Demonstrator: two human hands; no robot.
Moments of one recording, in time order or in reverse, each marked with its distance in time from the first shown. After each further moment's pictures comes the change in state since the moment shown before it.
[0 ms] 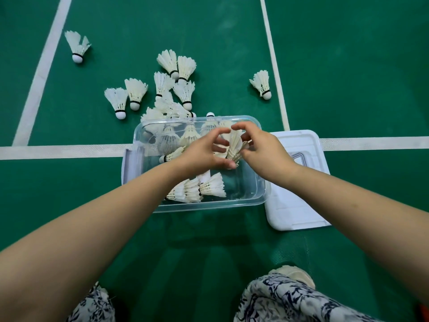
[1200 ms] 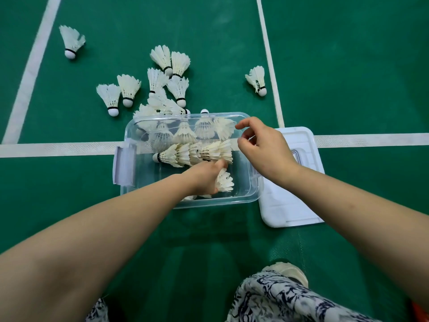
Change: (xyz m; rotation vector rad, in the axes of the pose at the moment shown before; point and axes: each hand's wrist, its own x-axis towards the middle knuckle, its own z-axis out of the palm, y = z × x) left_hand 0.011 -0.040 0.038 0.877 -0.261 -0.010; right_hand -0.010 0.003 -0.010 0.000 0.127 0.034
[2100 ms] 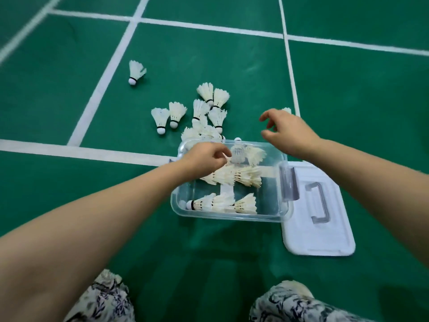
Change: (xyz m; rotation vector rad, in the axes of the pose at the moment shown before) left_hand -0.082 -0.037 -0.087 -0.370 0.451 -0.115; right_hand 0.060 -0.057 -0.023 -0.441 -0.099 -0.163
